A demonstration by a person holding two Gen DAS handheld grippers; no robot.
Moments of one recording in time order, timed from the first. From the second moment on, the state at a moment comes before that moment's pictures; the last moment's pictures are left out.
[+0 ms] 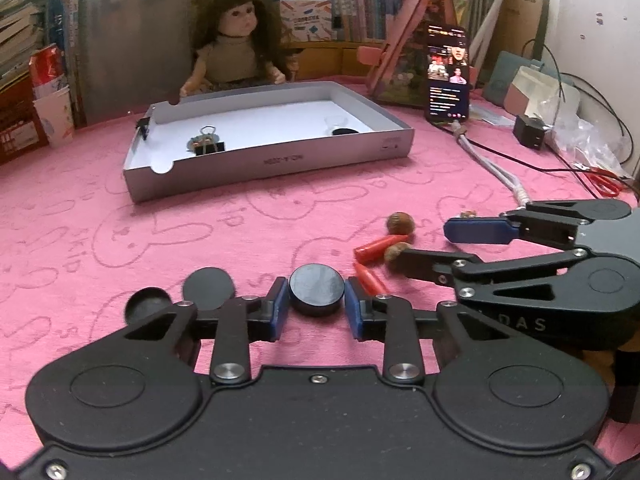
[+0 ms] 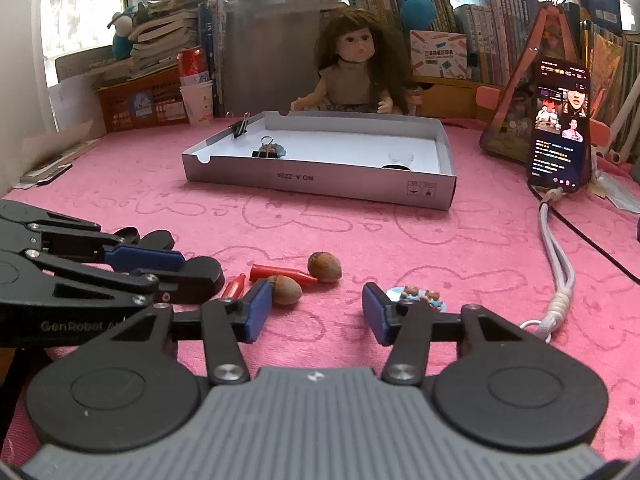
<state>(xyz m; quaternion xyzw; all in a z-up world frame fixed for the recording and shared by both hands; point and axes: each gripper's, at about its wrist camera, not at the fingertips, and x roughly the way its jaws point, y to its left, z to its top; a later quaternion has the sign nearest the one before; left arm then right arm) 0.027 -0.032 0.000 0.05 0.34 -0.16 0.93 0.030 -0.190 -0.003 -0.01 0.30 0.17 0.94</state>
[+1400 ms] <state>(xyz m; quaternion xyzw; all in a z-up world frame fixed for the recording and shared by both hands) 0.028 -0.023 0.000 0.04 0.34 -0.14 0.93 0.028 -0.176 -0.007 -0.02 0.29 0.17 0.94</state>
